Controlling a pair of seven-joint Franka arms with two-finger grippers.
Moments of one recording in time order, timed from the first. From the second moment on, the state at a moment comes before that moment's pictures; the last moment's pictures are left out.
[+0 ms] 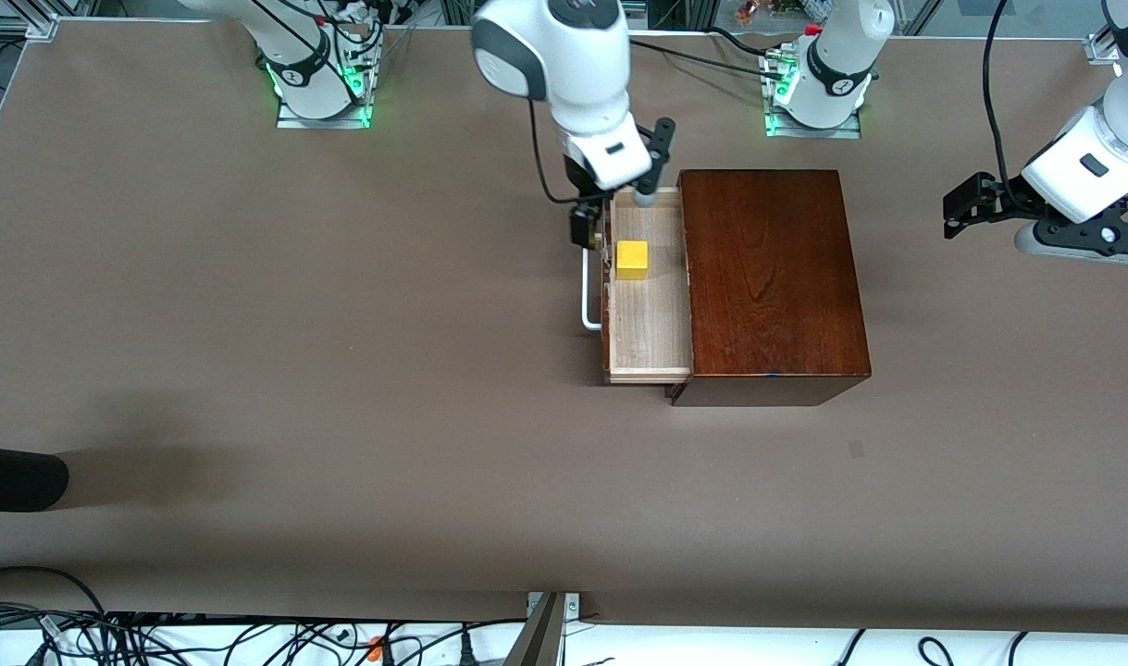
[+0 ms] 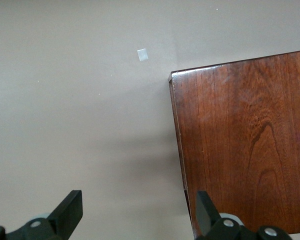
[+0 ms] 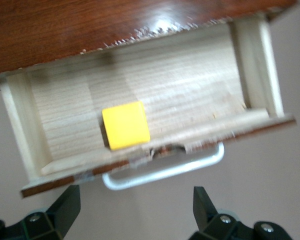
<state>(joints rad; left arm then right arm) -0.05 -0.02 -0.01 -1.68 0.05 1.61 0.06 0.89 0.52 0.06 -1.42 -0.11 2.09 -0.36</state>
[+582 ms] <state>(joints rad) -0.05 -0.01 -0.01 -1.68 0.05 1.62 0.06 0.92 0.73 0.05 -1.24 -0.11 2.15 -0.46</state>
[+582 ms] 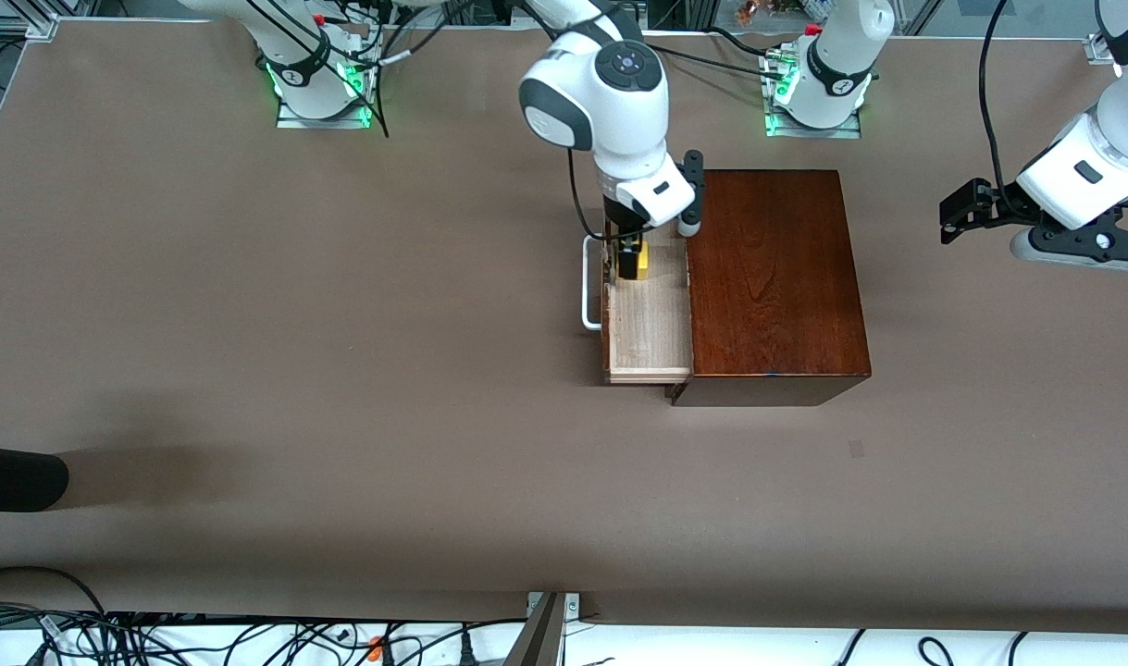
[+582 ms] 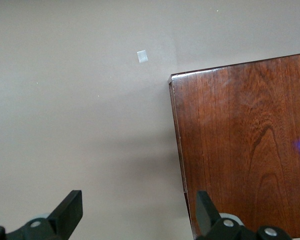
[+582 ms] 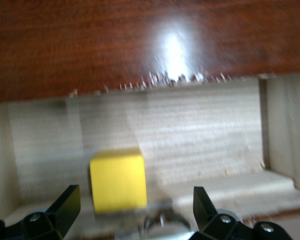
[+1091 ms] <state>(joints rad) -0.06 -0.01 -0.01 -1.66 0.05 1.62 0.06 0.95 0.79 0.05 -1.22 -0.12 2.16 -0.46</state>
